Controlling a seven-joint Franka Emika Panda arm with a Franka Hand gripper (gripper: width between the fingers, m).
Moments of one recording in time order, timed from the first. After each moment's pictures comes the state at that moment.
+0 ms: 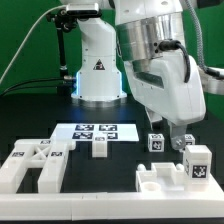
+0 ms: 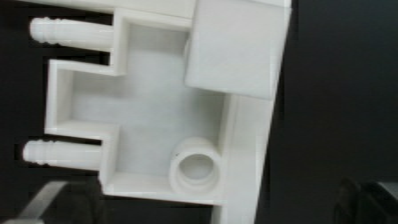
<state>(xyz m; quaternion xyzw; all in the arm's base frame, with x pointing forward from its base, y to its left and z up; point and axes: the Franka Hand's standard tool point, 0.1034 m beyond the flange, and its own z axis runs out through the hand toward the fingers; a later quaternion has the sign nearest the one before) 0.646 0.072 0.104 -0.75 0.65 0.03 0.10</state>
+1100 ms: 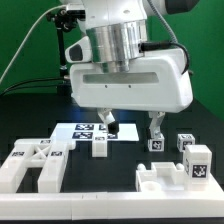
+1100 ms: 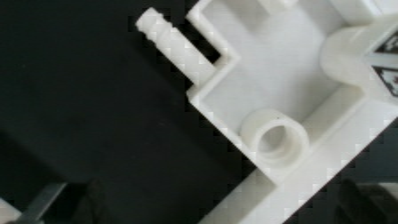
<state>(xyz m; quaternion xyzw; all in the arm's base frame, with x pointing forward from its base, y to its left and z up) 0.605 0.027 0.093 -0.94 0.34 0.00 0.08</state>
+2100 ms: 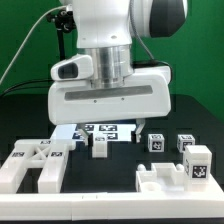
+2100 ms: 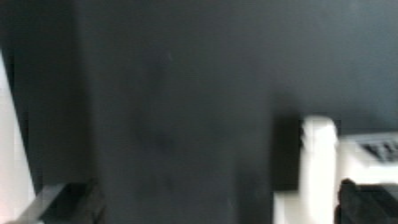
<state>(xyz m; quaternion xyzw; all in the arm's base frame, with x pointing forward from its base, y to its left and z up) 0.536 -0.010 0.047 -1.00 0.01 0.03 0.04</state>
